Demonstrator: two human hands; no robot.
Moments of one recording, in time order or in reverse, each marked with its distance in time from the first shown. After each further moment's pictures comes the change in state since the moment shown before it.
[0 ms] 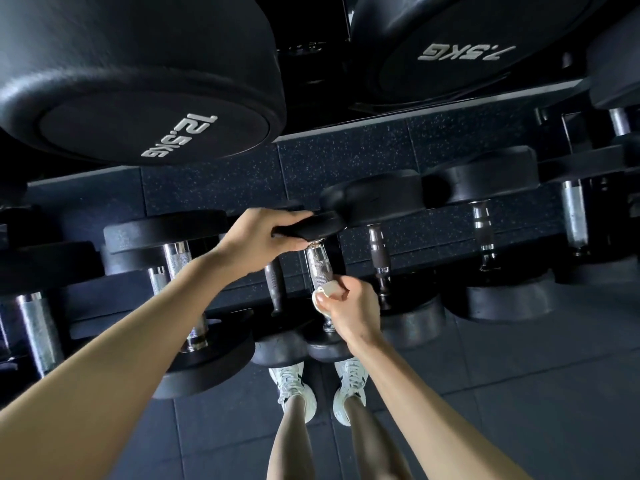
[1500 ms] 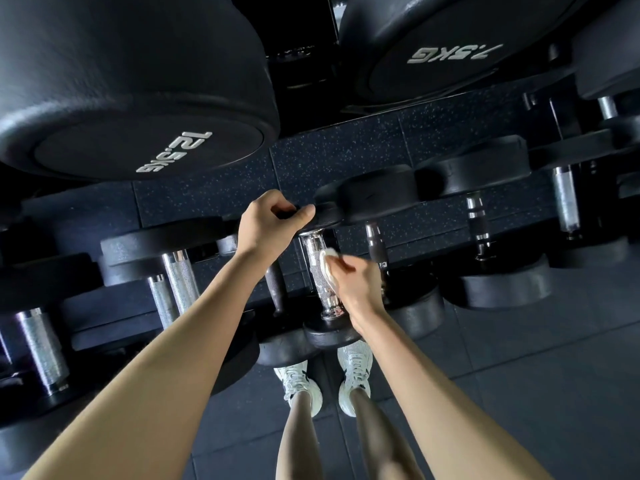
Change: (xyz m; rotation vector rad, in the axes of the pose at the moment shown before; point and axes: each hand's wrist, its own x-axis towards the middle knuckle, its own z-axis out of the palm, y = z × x) left_hand 0.025 0.003 0.019 -0.270 0.322 -0.185; right_hand 0.017 -0.022 -0.008 0.312 0.015 -0.052
